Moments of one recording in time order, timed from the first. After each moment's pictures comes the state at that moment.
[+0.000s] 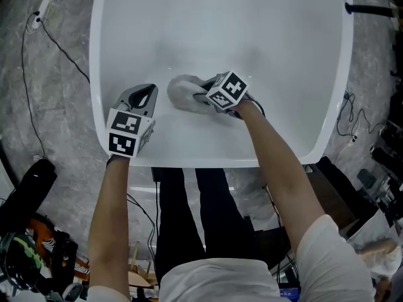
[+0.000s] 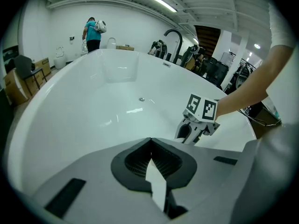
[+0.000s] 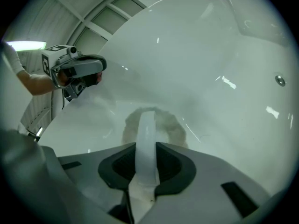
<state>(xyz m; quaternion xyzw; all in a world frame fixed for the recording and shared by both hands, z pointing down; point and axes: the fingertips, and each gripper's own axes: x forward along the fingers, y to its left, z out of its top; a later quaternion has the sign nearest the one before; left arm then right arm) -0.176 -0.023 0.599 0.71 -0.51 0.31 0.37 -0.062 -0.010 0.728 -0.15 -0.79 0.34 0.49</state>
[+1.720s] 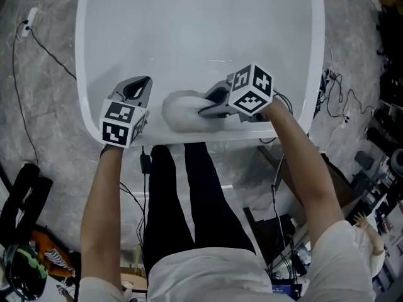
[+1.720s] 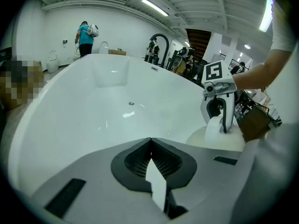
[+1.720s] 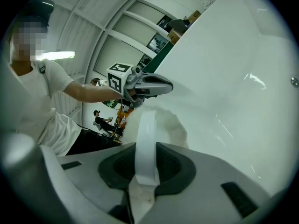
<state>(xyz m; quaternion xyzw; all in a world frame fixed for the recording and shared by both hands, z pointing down) -0.142 -0.015 0.573 0.74 -0.48 0.29 0.36 -0.001 0.034 0.553 -0.29 -0.77 0.38 0.43</state>
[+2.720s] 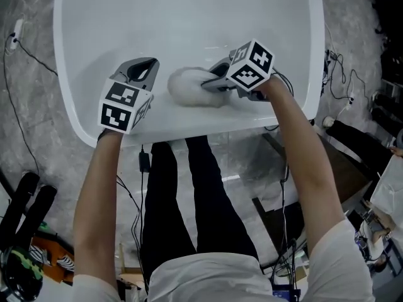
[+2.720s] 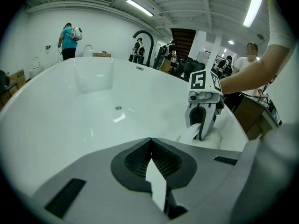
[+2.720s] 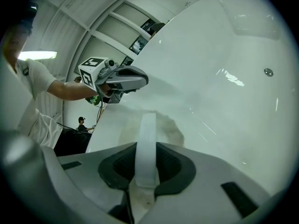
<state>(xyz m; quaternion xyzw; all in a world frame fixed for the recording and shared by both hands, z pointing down) -0.092 -0.043 0.591 0.79 -0.43 0.30 0.31 0.030 0.003 0.626 -0.18 -0.78 0.38 0.46</state>
